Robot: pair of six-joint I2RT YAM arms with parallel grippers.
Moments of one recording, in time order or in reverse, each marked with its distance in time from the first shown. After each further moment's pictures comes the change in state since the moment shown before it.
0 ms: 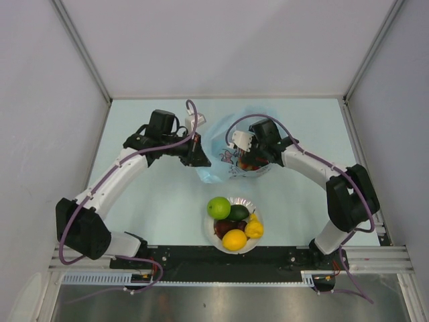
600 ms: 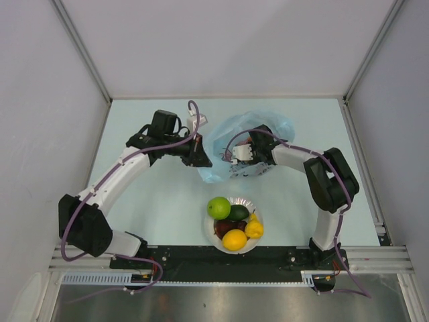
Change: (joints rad) left arm -0.008 0.023 -0.005 0.015 0.003 -0.006; right arm -0.030 0.227 0.002 0.115 0.152 -0.486
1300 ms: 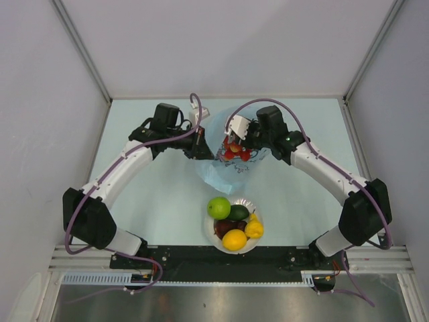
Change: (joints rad) left arm 0.000 0.065 0.087 0.010 -0.011 0.001; right arm 0.068 -0.353 0.105 -0.084 -0.385 0.499
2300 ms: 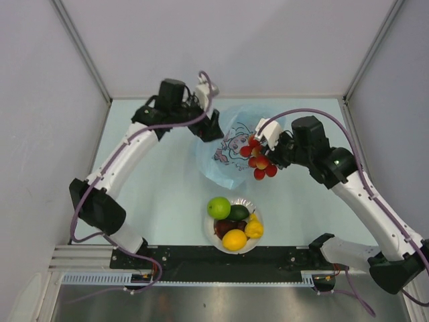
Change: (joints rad) left arm 0.028 0.174 0.427 -0.076 -0.179 0.171; right arm 0.011 -0.401 0.000 -0.403 -0.005 0.280
